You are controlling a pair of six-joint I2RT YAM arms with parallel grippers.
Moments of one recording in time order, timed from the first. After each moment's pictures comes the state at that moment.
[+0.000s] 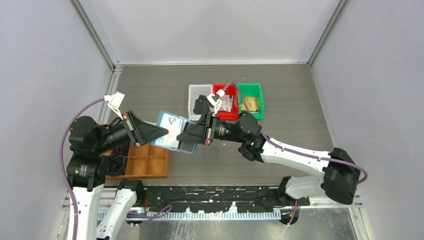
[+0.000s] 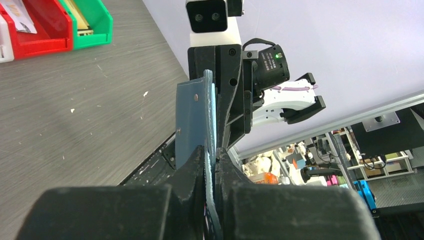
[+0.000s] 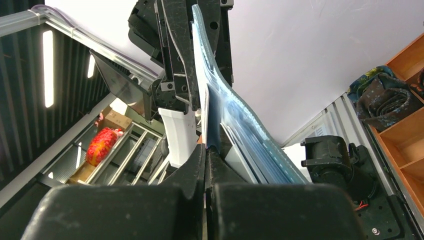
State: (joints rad) left arm -0.08 0.60 1.07 -0.54 0.96 -0.87; right arm 1.00 1.26 0.82 0.80 -0.49 1.25
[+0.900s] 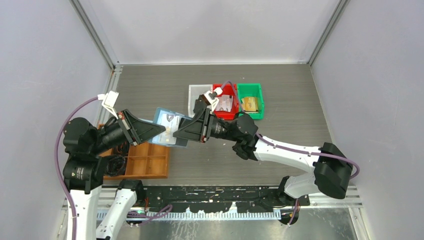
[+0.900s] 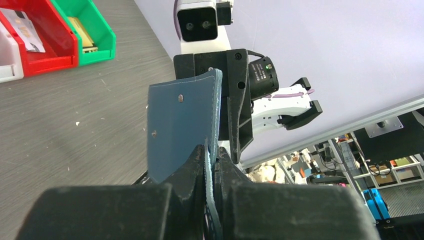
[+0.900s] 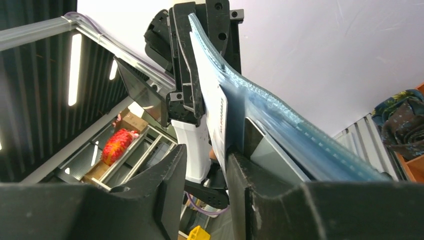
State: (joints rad) left arm -0.08 0.60 1.11 -0.53 0.94 -0.87; right arm 1.02 1.35 0.85 0.95 -0.47 1.30
